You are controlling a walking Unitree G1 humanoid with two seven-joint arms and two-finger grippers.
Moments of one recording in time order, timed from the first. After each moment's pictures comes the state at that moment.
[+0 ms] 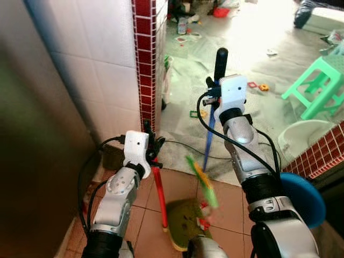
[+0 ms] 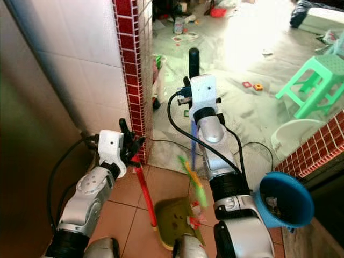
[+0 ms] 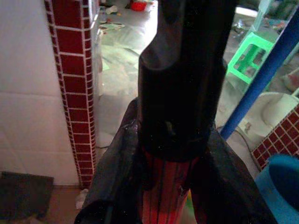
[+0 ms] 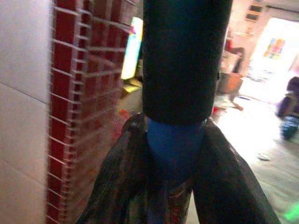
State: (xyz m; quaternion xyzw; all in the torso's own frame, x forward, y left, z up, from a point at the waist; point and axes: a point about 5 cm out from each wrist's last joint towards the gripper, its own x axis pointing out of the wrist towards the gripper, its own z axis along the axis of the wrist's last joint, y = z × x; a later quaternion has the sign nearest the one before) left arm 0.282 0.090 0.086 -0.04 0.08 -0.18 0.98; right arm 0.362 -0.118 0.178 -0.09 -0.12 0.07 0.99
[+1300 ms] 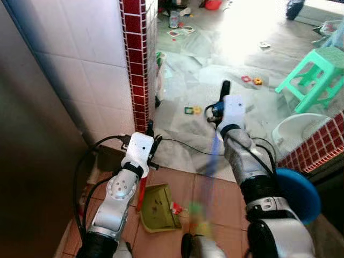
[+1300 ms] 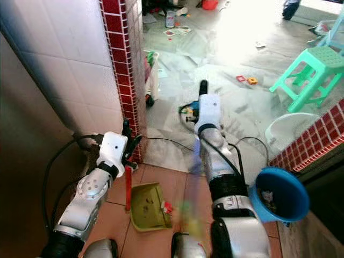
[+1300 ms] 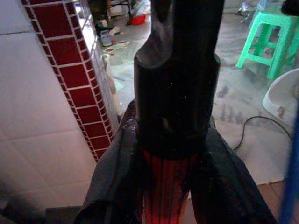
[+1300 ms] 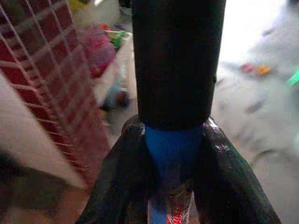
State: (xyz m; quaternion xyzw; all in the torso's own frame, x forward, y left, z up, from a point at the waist) left arm 0.279 0.094 0.087 0.09 0.02 -0.17 0.98; right arm 0.364 -0.124 0.127 0.07 0.10 0.03 0.99
